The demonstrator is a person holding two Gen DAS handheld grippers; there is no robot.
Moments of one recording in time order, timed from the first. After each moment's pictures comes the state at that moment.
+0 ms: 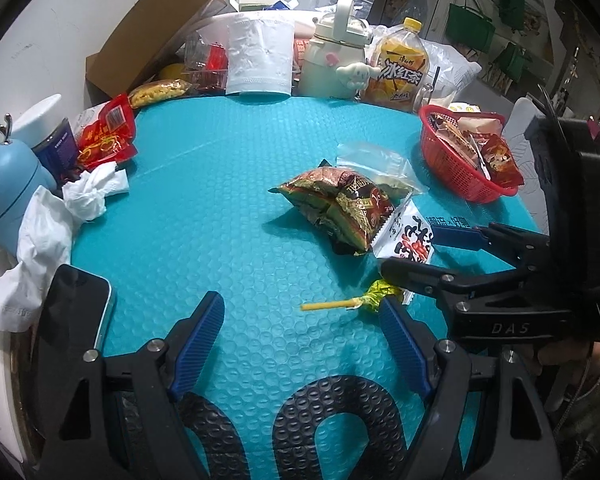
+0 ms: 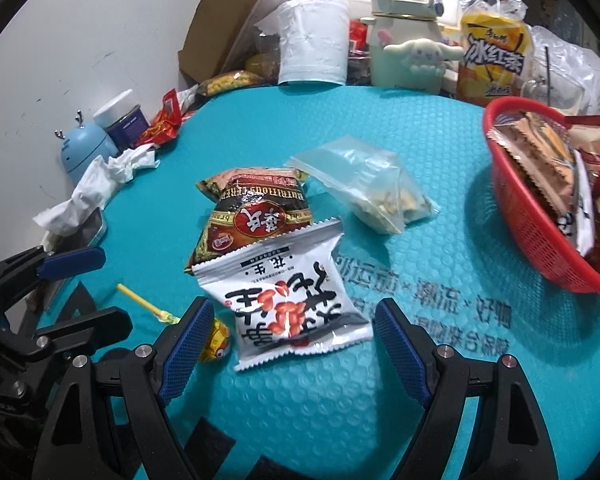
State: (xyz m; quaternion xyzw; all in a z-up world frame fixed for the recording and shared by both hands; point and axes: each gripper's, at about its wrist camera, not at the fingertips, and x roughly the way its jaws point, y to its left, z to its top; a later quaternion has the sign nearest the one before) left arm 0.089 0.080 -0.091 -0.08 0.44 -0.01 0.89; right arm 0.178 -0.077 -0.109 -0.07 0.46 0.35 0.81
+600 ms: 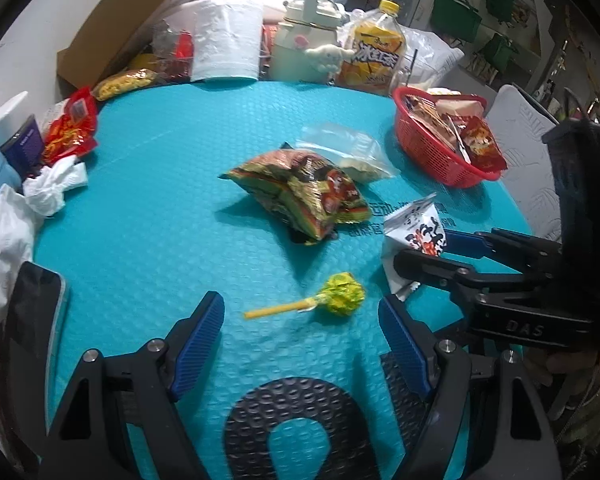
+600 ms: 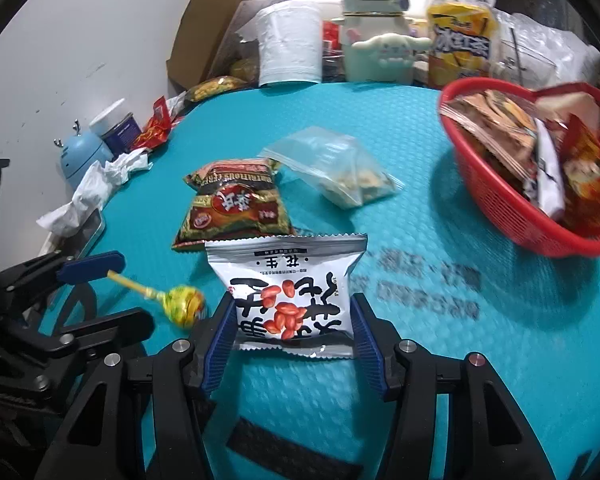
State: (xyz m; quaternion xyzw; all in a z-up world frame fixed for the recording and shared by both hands) left arm 0.100 0.055 -0.100 -0.09 0.45 -0.05 0.89; right arm 0.165 -0.109 -0.105 -0.05 0.46 0.33 0.82
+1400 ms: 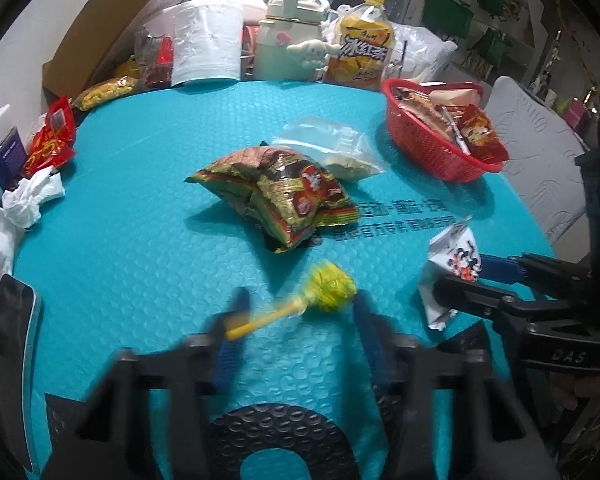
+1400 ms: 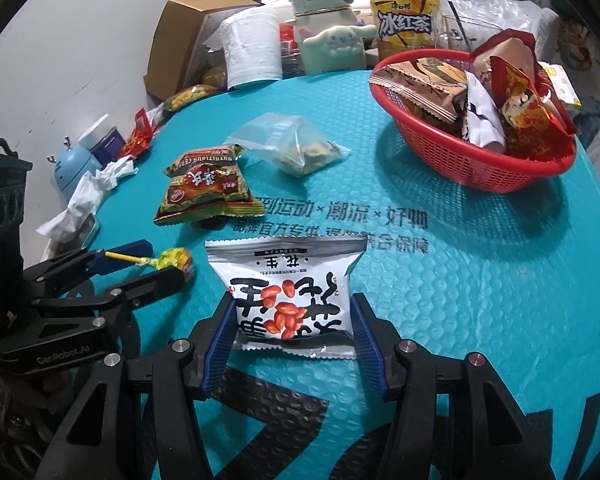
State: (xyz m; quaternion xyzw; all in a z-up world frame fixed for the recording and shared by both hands) left arm 0.110 0.037 -0.112 -0.07 0.44 -0.05 0.89; right arm 0.150 -0.148 -0.109 -0.01 0.47 0.29 0.83
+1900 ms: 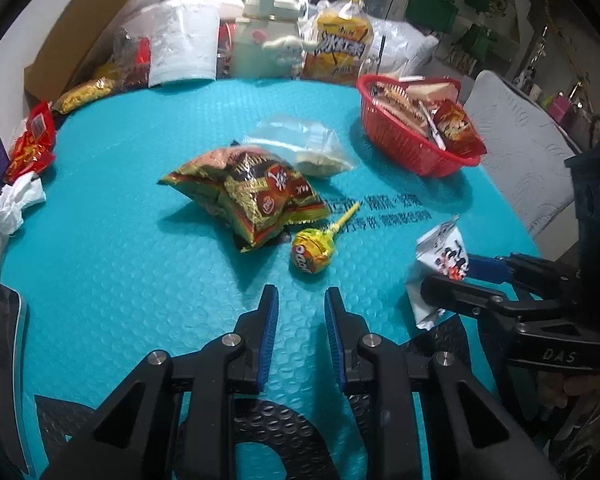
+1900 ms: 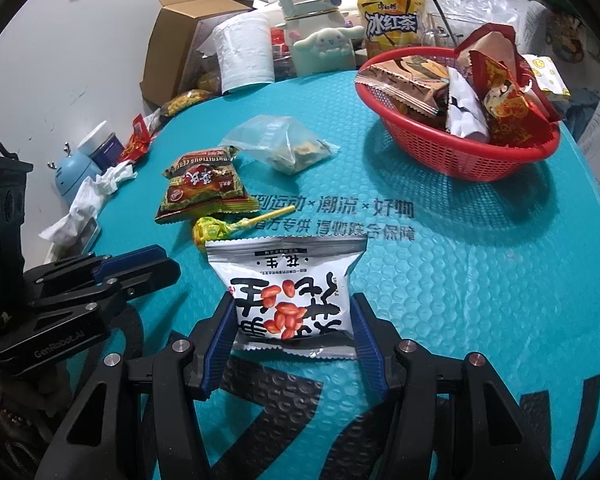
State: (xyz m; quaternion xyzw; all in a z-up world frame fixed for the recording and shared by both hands) left arm 0.112 0.027 -0.108 -0.07 0.45 -0.08 0.88; right arm 0.142 -0.159 -0.105 0.00 0.47 0.28 0.83
